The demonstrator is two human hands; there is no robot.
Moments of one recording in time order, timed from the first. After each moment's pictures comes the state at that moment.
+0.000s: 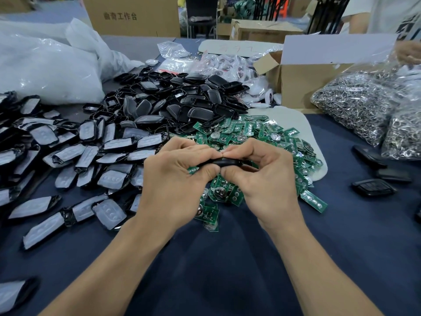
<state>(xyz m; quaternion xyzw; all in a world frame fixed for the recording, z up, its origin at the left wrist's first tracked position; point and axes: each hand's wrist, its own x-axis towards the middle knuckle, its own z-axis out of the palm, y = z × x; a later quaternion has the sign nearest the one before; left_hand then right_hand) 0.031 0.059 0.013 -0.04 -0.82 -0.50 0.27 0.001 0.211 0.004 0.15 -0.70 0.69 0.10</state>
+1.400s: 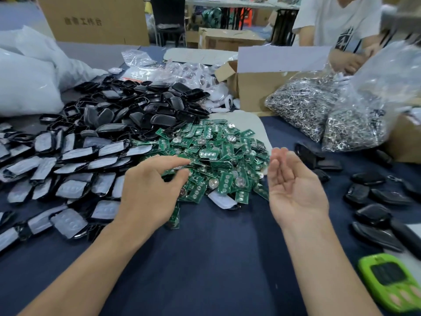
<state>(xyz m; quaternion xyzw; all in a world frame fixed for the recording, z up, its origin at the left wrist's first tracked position) 0.030 0.079 0.004 0.01 -0.90 -0.39 0.19 0.013 0.311 0.012 -0.22 -0.25 0.94 0.09</state>
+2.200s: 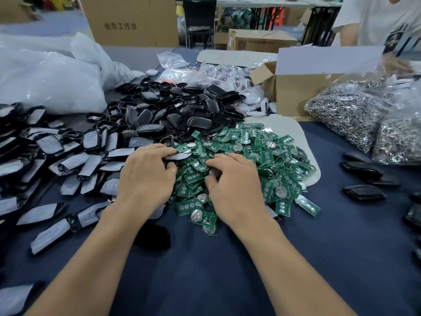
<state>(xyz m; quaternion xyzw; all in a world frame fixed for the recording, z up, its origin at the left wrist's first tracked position) -0.004 0.006 0.000 0.11 -0.96 -0.21 0.17 -0.008 0.183 -0.013 0.14 -0.93 0.32 0.13</state>
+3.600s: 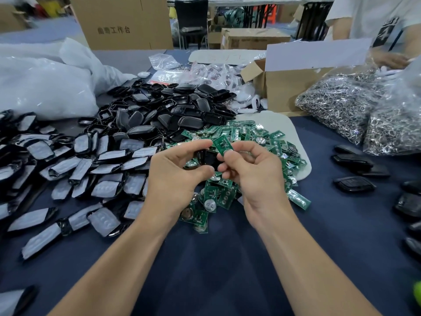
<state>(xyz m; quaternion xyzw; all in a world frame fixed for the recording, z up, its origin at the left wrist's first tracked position) 0.005 0.065 -0.003 -0.02 -0.72 -0.67 0.16 -0.003 0.212 0.015 -0.04 -0.55 0.84 0.02</state>
